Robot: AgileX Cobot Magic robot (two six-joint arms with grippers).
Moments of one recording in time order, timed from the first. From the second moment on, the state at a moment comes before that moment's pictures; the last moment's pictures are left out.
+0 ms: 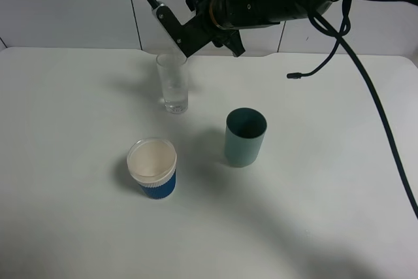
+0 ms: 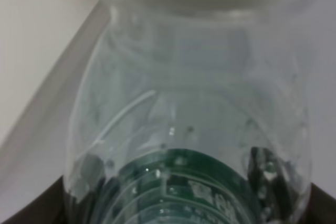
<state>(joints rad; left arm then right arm) 0.13 0.13 -0.52 -0.12 1.06 0.20 0.66 2.06 -1.51 -1.34 0.31 -0.54</state>
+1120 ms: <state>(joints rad) 0.13 0.13 -0.52 -0.12 1.06 0.20 0.63 2.04 -1.51 -1.19 0.30 0.69</state>
